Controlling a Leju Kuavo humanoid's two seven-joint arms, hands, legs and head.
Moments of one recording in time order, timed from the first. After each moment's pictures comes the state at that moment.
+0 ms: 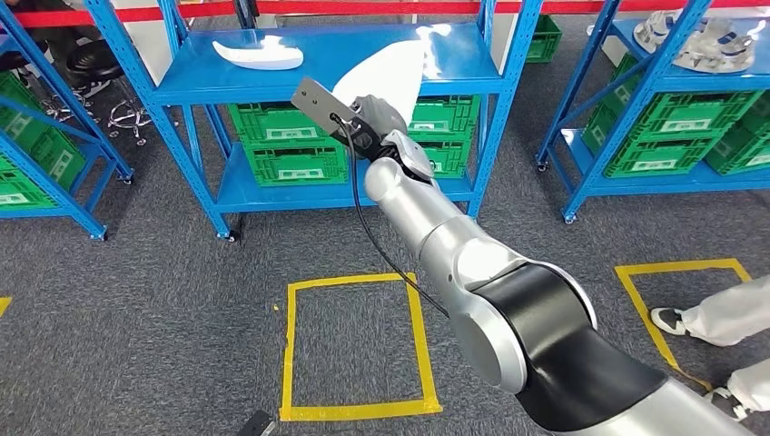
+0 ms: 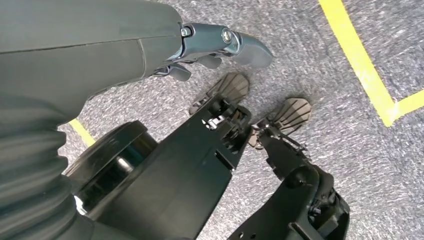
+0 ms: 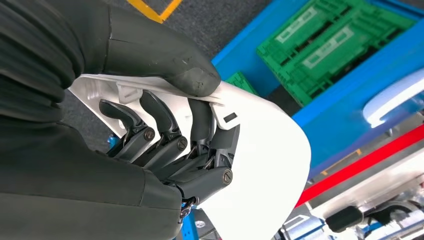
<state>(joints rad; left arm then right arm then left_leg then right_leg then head) -0.21 -0.10 0.03 -0.20 -0.39 -0.37 -0.21 -1.09 0.28 0.24 -0.30 0.99 -0.22 -0.09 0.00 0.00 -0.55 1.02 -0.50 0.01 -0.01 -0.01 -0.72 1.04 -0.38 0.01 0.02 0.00</state>
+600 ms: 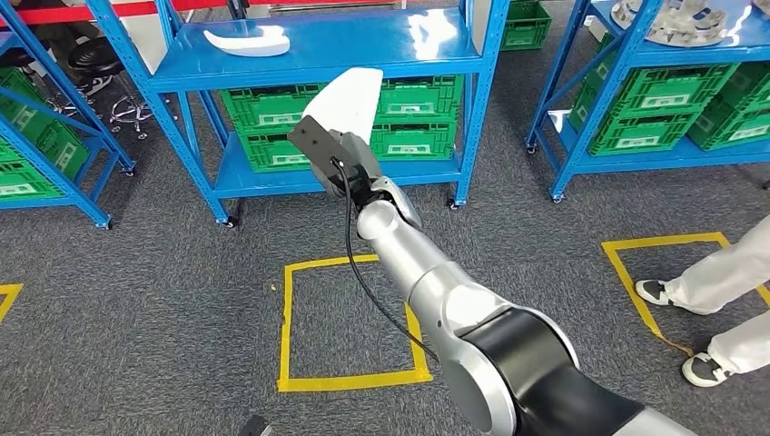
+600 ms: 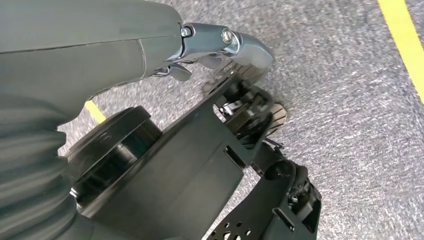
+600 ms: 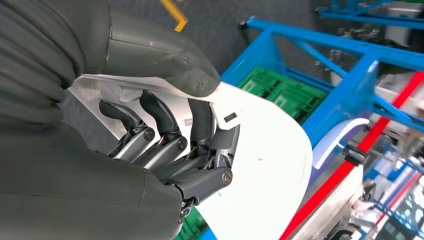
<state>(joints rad) -0.18 -0.09 0.07 -0.20 -0.36 -0.37 -0.22 -0.88 0.33 0.25 -0.43 0.70 -0.24 -0.37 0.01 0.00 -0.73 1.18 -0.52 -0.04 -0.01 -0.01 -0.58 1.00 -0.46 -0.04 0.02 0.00</state>
